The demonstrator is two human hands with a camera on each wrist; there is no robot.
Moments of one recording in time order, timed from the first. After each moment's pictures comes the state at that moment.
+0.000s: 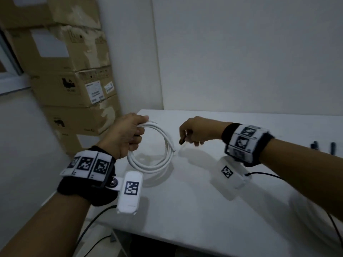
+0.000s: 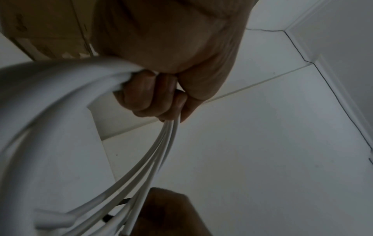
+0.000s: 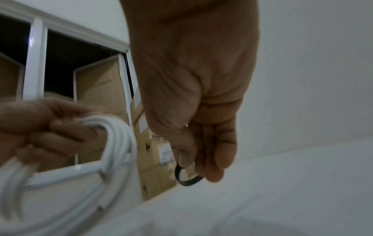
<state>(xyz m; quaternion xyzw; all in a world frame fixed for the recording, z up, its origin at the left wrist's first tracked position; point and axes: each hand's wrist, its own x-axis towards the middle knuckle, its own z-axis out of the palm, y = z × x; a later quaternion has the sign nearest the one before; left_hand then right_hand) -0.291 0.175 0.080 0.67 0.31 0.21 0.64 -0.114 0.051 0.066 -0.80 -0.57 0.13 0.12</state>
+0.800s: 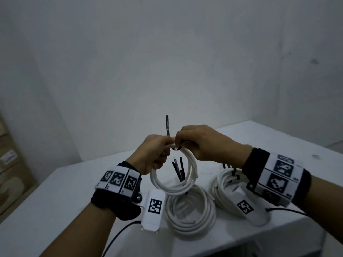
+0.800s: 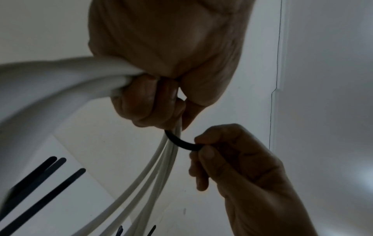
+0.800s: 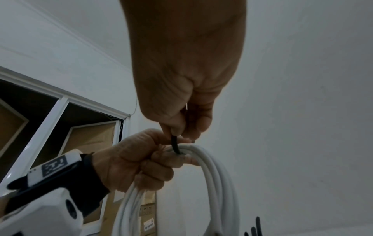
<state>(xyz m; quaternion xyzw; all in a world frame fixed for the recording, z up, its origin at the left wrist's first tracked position) -0.148 -0.126 0.131 0.82 0.08 0.04 0.57 -0.102 -0.289 0.124 -0.79 -0.53 -0.20 0.24</state>
